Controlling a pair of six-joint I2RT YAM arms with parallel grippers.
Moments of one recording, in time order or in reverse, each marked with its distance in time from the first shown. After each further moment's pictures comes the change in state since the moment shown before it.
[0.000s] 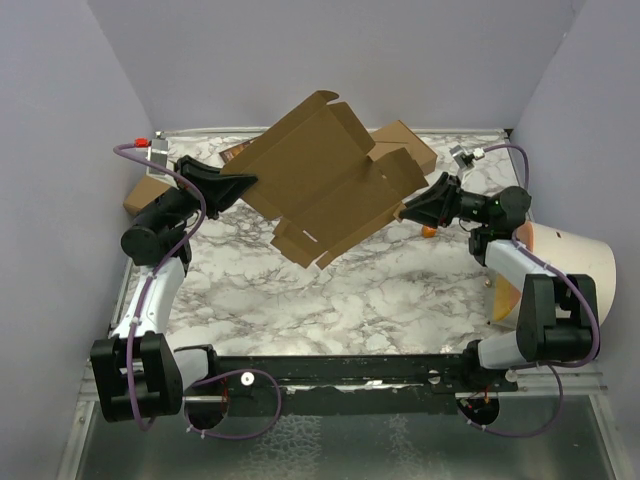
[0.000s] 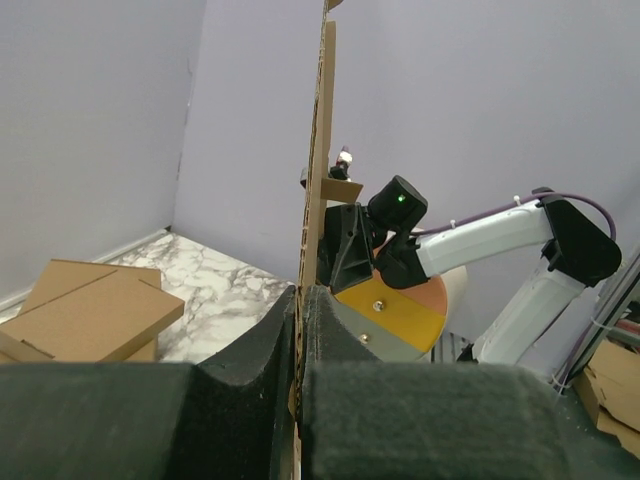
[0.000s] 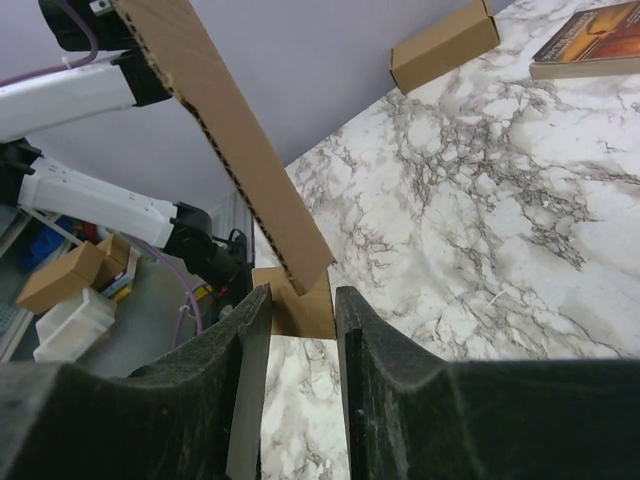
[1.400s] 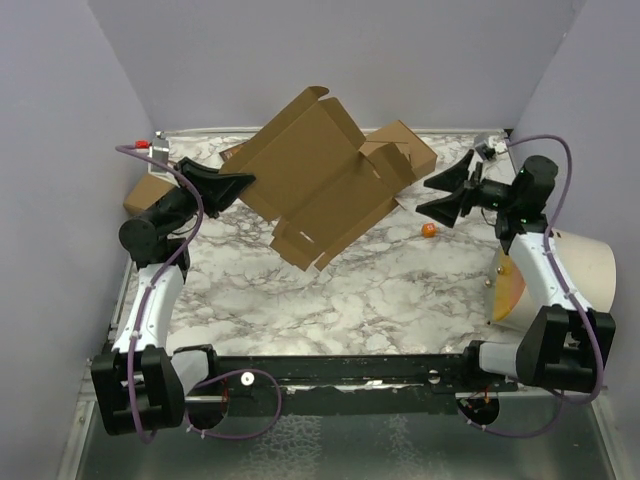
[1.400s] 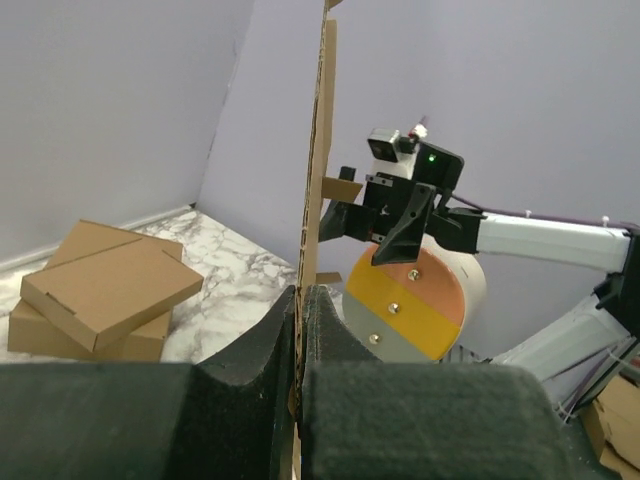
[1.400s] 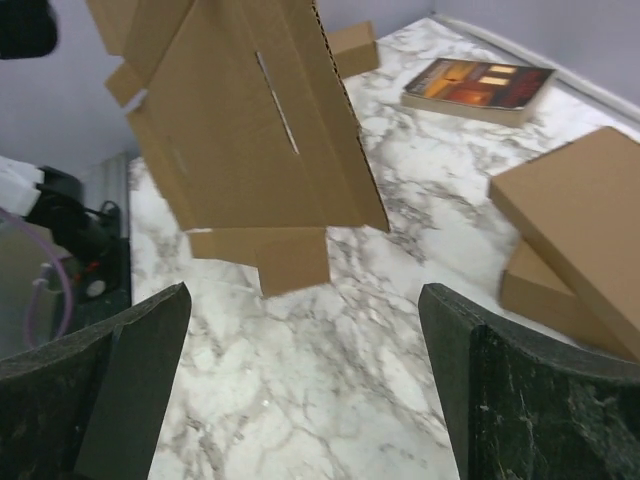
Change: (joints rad) left arm 0.013 -0.038 -0.022 -0.182 -0.015 0.100; right arm -0.087 -0.132 0.188 -0.745 -0.012 -0.688
